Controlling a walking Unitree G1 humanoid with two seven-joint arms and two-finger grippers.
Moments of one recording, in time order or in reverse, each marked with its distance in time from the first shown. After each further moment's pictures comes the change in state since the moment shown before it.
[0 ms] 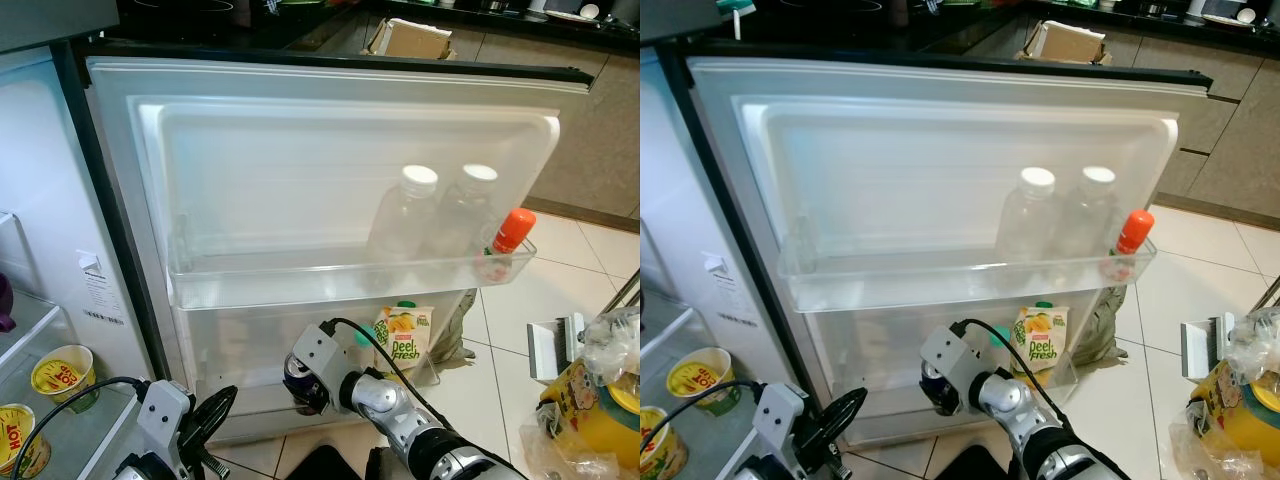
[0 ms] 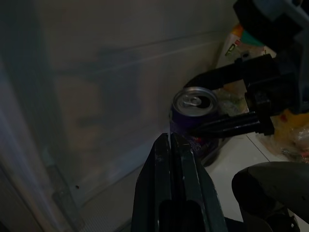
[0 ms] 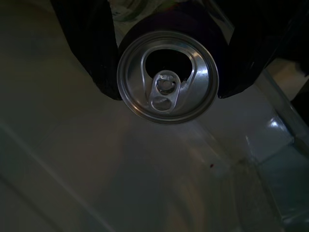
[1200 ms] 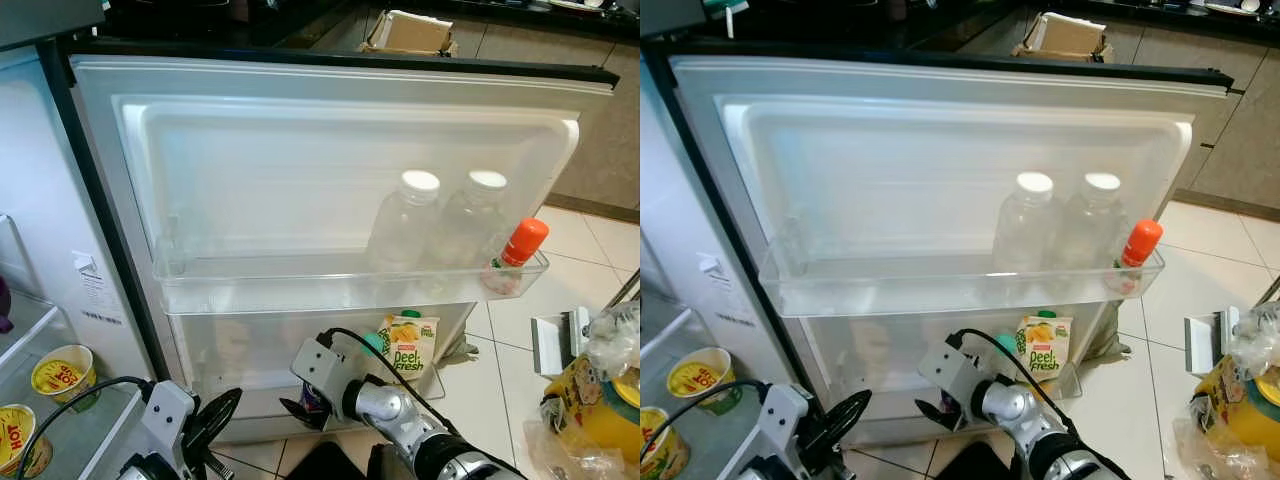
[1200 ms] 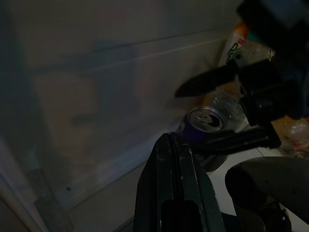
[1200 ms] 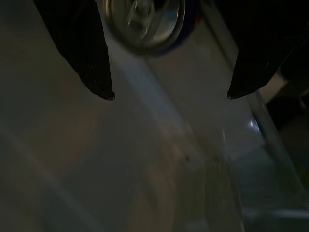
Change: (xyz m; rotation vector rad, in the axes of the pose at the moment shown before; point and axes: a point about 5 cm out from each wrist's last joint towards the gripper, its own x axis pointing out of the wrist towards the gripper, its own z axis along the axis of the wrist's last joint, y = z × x) left arm 0.002 -0.005 -0.001 -0.014 0.005 -0.028; right arm -0.004 0.003 0.006 -0.035 -0.083 0.085
